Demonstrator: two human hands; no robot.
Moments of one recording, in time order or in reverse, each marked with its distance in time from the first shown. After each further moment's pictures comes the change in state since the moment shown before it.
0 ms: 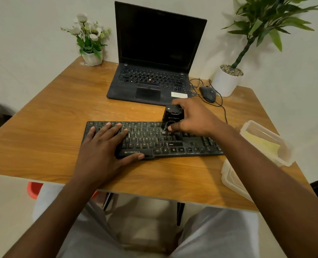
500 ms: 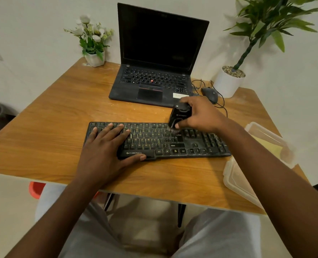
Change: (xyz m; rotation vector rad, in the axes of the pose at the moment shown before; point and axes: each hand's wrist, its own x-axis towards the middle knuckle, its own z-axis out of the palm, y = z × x) left_hand -0.001 0.001 -0.001 -0.009 -0.002 0.004; right_hand 0.005 0.016 -0.012 0.020 -0.001 0.039
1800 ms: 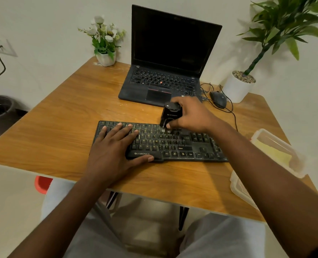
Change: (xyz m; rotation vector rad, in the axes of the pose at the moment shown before) left_hand 0.001 -0.001 0.000 0.010 -0.011 -0.018; right_hand 0.030 -0.033 0.023 -0.042 -0.055 -0.056
